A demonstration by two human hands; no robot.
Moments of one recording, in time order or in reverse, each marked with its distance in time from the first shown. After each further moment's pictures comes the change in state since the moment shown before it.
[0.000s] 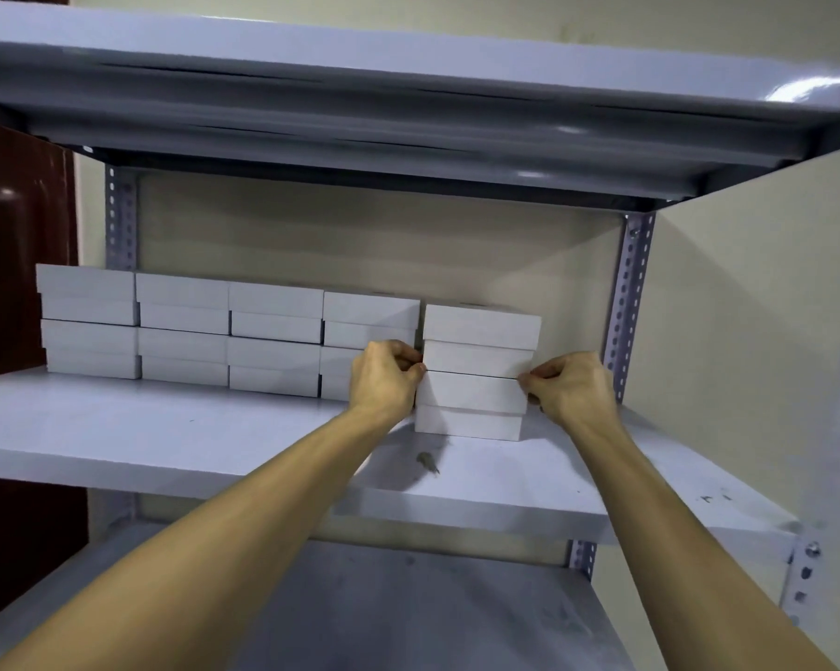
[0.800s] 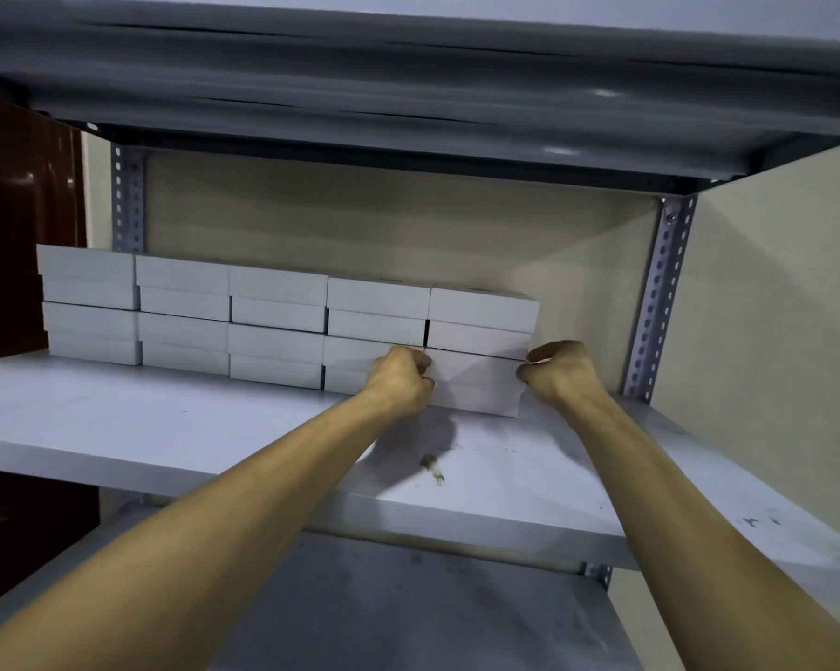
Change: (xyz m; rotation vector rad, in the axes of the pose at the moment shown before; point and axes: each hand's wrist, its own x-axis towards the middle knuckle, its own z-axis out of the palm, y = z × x) left_hand 0.022 -0.010 0.017 0.313 -0.244 -0.091; right_hand 0.048 0.001 0.040 -0.011 -0.163 0.083
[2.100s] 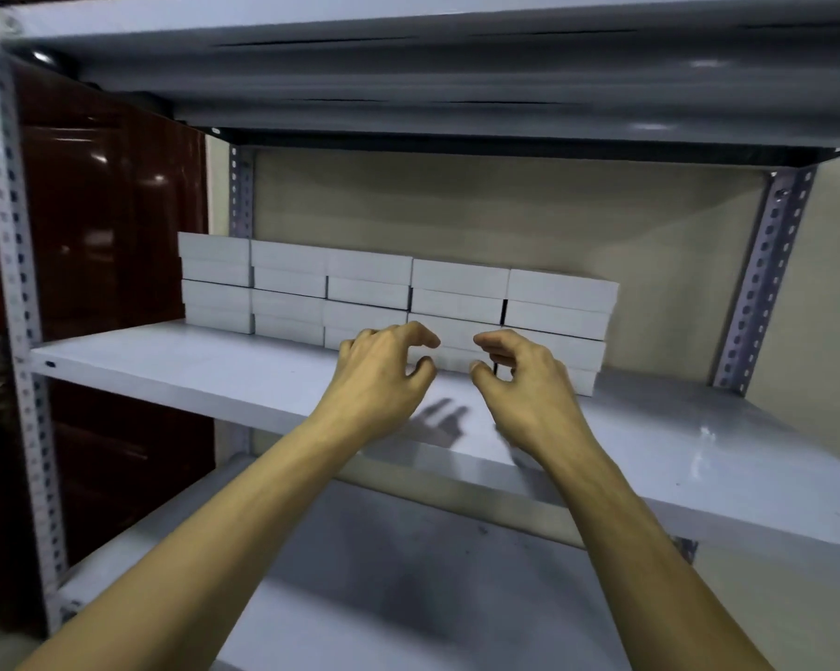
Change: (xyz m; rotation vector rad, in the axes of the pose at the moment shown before) left_hand -0.127 -0.030 -0.090 0.294 0.253 0.219; right_hand -0.147 -0.058 0.044 0.138 -0.187 -0.512
